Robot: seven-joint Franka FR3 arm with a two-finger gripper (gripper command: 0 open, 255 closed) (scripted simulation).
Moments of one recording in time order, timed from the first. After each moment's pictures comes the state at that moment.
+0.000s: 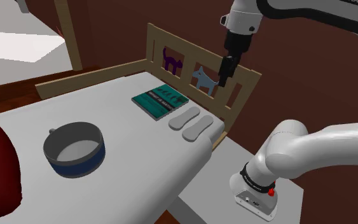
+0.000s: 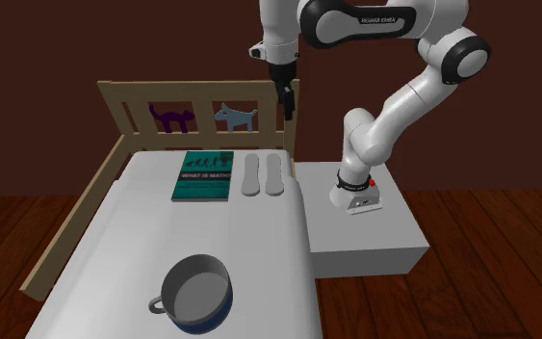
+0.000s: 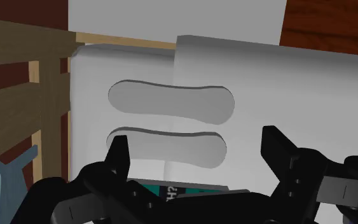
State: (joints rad) arm 0.01 -0.75 0.04 -2.28 0.00 1.42 -0.08
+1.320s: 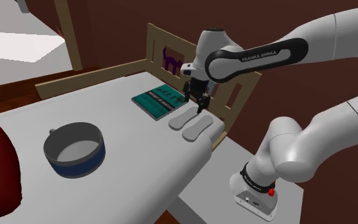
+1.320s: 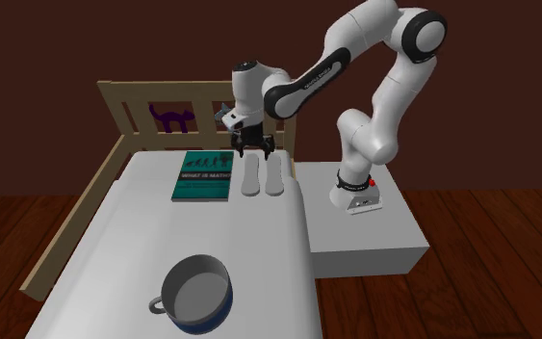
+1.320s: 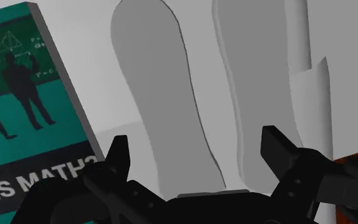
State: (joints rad) arm 0.32 -0.45 -0.33 -2.58 -0.16 2.12 -1.21
